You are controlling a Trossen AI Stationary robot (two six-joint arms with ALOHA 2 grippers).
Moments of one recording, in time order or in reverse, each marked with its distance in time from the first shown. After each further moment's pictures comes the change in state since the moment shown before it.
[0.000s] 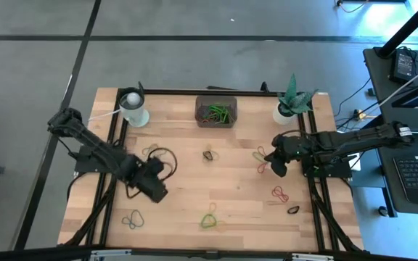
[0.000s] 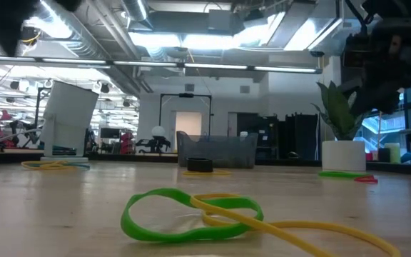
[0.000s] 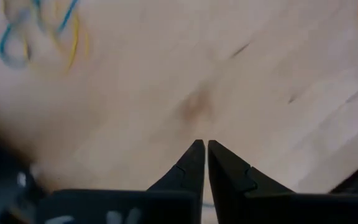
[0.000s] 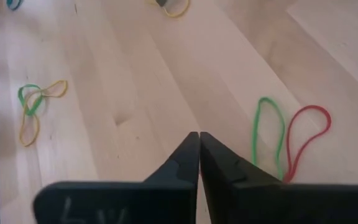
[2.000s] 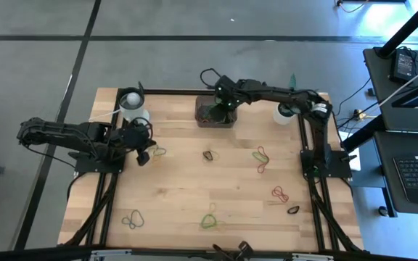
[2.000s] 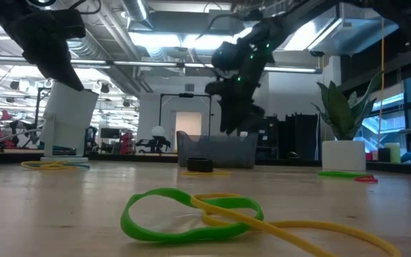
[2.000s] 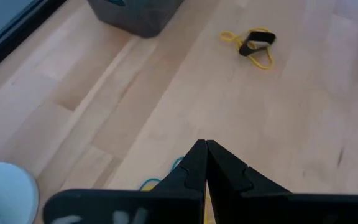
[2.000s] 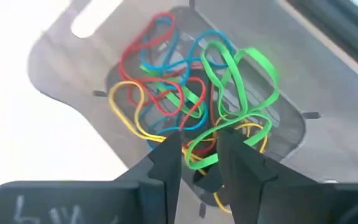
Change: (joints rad) left arm 0.494 -0.779 -0.608 0.422 -0.187 0.980; right arm -0.596 1.263 1.155 -0.209 -0.107 -0.352
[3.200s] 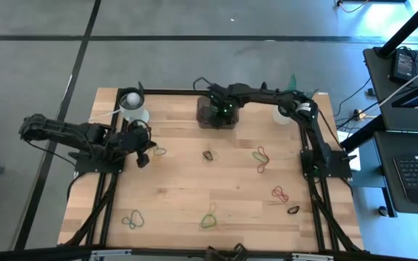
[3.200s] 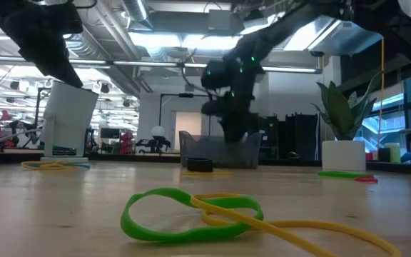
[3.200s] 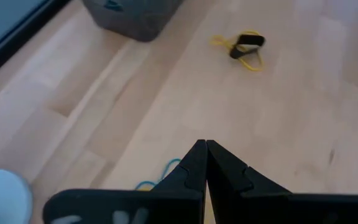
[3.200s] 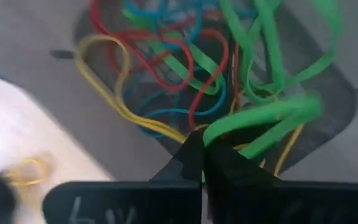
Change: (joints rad) left arm -0.093 0.000 0.000 0.003 -0.069 -0.047; right arm 0.024 0.160 0.129 -0.182 -0.023 -0.009
